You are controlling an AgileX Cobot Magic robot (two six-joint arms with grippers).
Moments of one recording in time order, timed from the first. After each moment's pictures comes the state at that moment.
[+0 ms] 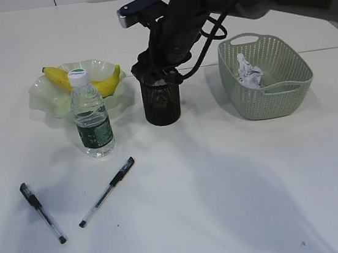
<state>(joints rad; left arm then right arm) -0.04 1.41 -0.98 -0.20 1.07 -0.02 0.44 2.31 -2.10 0.05 0.81 -0.22</state>
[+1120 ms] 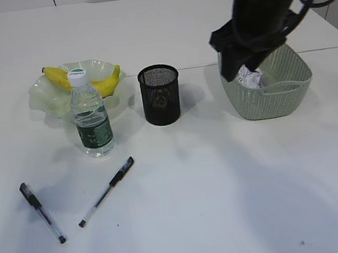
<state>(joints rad) -0.04 1.41 -0.98 -0.20 1.07 -0.02 0.26 1.95 -1.81 0.14 1.24 -0.21</state>
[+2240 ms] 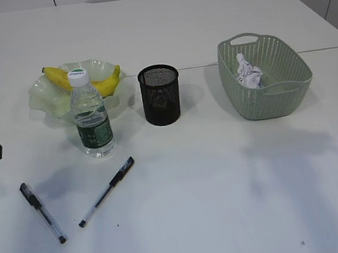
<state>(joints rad) -0.07 1.41 -0.98 -0.27 0.86 -0.12 -0.03 1.46 -1.28 0.08 1.24 -0.12</state>
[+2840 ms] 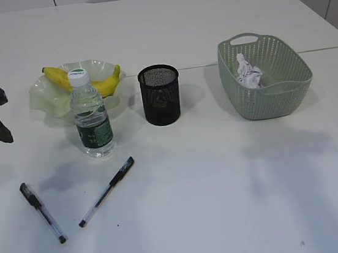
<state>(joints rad) -0.17 1.46 -0.97 -0.11 0.64 -0.53 -0.03 1.46 -1.28 0.08 1.24 -0.12</state>
